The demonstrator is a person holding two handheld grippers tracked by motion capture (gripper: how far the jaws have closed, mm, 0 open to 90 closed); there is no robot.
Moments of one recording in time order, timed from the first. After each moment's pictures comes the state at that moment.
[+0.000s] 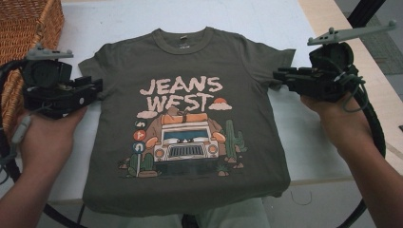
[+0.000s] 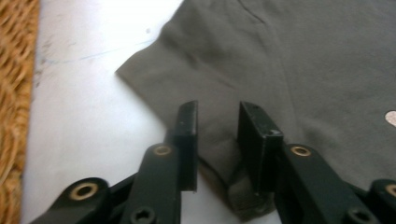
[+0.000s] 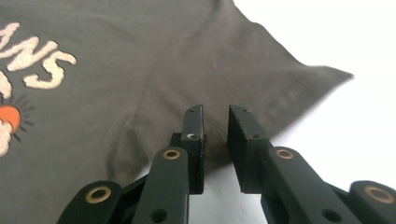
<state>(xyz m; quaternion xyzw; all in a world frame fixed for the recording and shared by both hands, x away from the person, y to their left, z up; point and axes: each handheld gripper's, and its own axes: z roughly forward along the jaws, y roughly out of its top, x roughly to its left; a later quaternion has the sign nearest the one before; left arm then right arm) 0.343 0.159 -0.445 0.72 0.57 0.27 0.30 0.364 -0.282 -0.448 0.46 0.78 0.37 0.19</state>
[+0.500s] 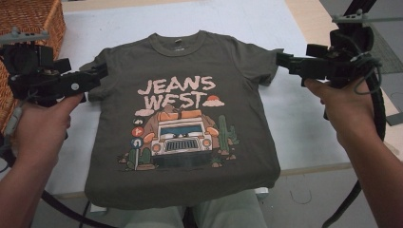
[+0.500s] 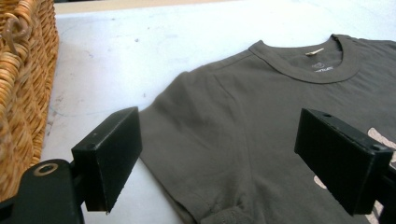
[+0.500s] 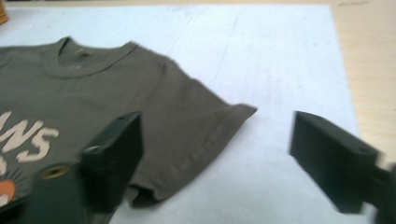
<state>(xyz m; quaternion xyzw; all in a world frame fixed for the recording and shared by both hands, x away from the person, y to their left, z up) 0.337 0.156 -0.410 0.68 0.56 0.28 0.39 0.355 -0.309 -0.426 0.52 0.68 0.44 0.24</state>
